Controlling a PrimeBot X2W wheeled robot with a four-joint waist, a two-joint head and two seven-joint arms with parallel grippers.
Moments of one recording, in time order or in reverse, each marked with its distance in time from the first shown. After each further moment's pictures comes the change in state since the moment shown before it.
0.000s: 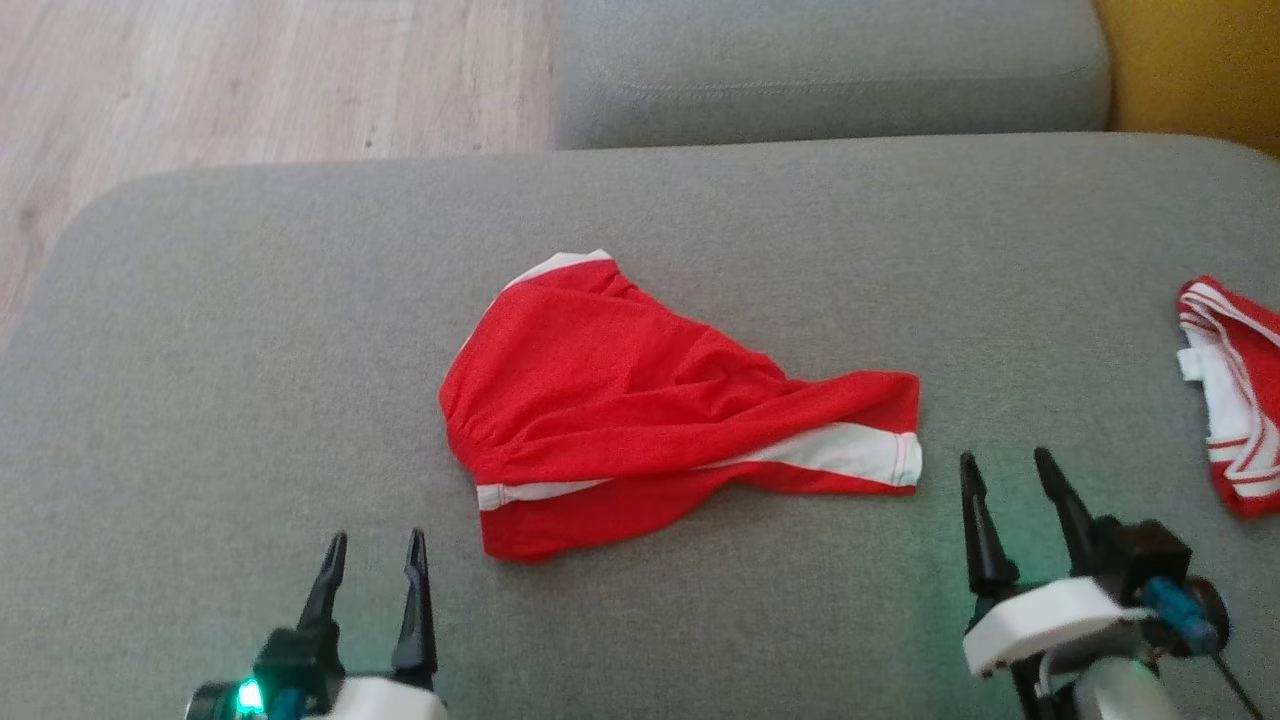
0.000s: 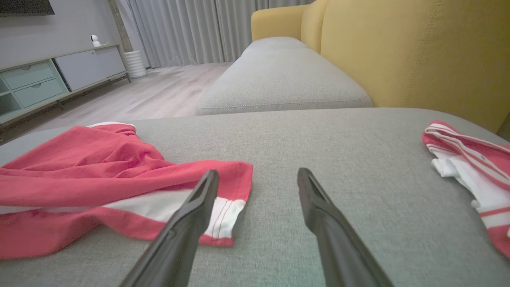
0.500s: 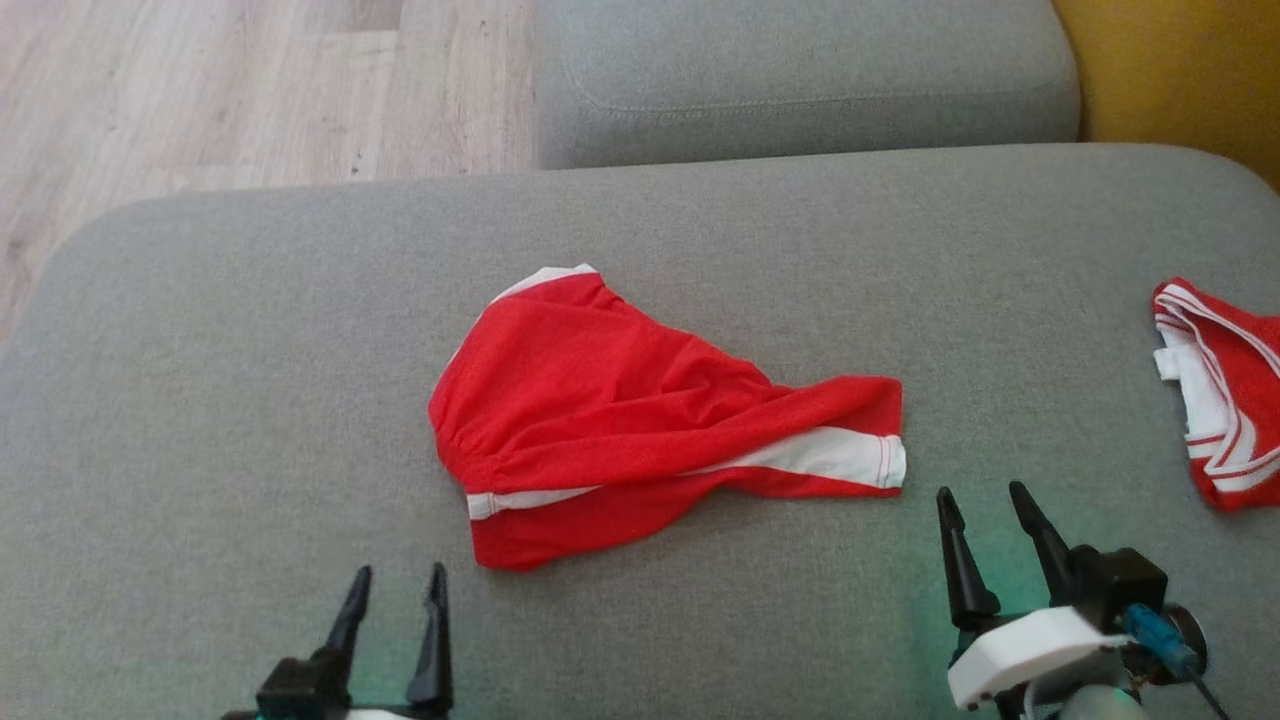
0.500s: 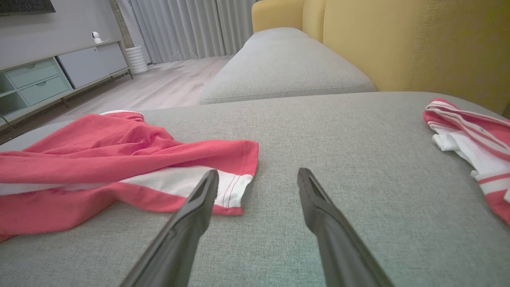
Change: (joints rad) left arm 0.056 0.001 -0.026 -0.005 -0.059 -0.066 0.000; right arm 0.042 0.000 0.047 0.014 0.028 0.000 0.000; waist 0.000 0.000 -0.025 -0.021
